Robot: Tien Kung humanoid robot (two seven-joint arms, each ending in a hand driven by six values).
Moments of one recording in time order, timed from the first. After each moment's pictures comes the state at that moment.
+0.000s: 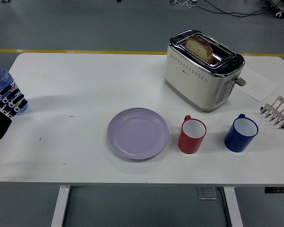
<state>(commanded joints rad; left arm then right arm) -0.16 0.32 -1.61 -1.08 0.45 -0.27 0.01 0.14 -0.03 1.46 0.18 -1.65 -0.02 -0.28</state>
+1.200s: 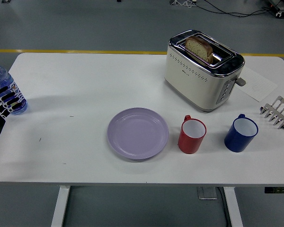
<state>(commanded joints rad) -0.17 0.31 -1.61 -1.08 0.64 -0.15 -0.08 0.16 -0.03 1.46 0.18 -1.65 -0.01 -0.28</state>
